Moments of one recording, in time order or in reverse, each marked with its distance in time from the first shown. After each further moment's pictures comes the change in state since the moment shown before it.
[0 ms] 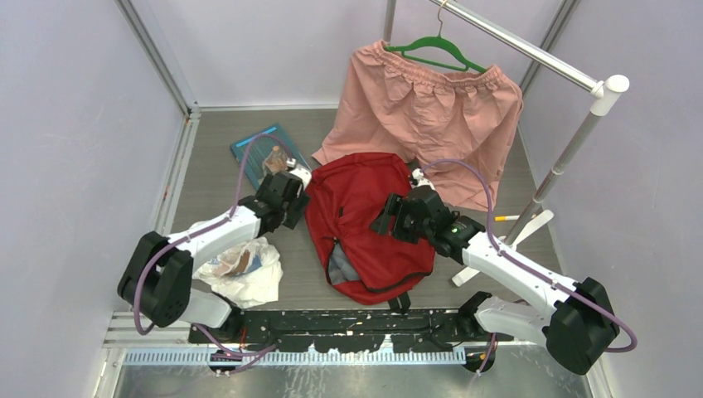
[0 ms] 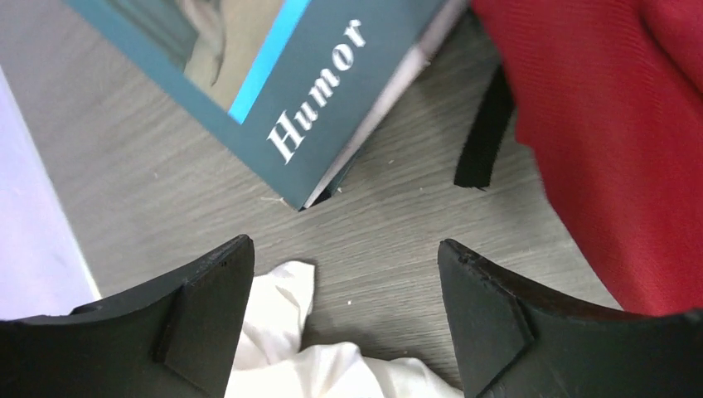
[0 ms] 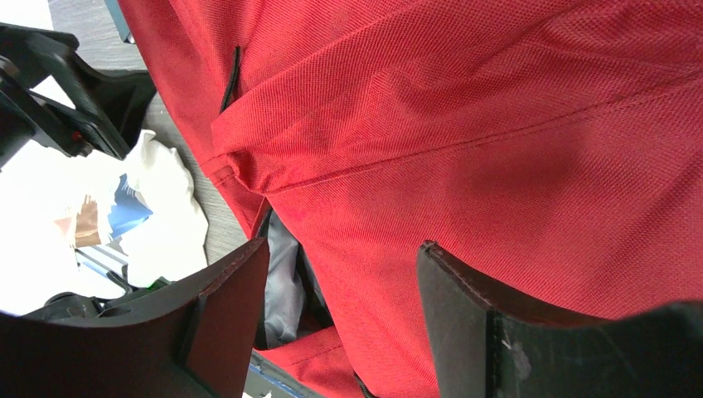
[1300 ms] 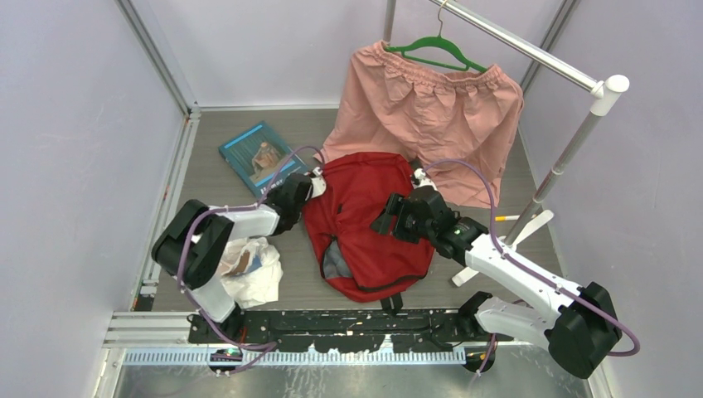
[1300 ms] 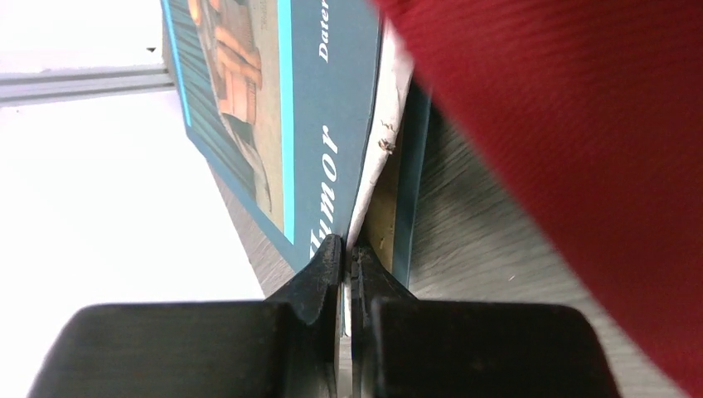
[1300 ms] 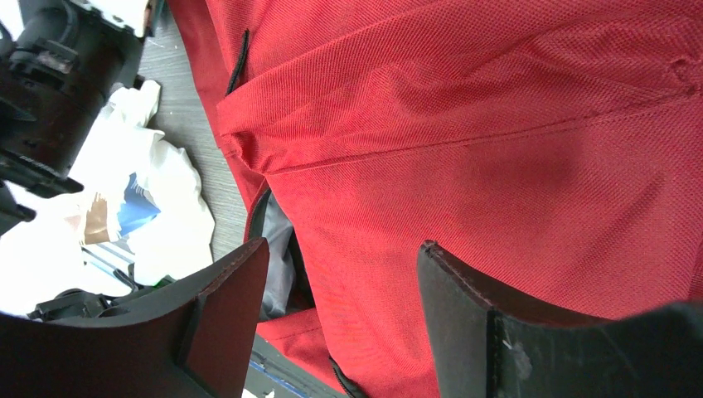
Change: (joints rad) left arm -0.006 0.307 -0.049 0.519 -0.207 0.687; right arm 0.000 -0.028 -0.001 -0.007 0.001 0.000
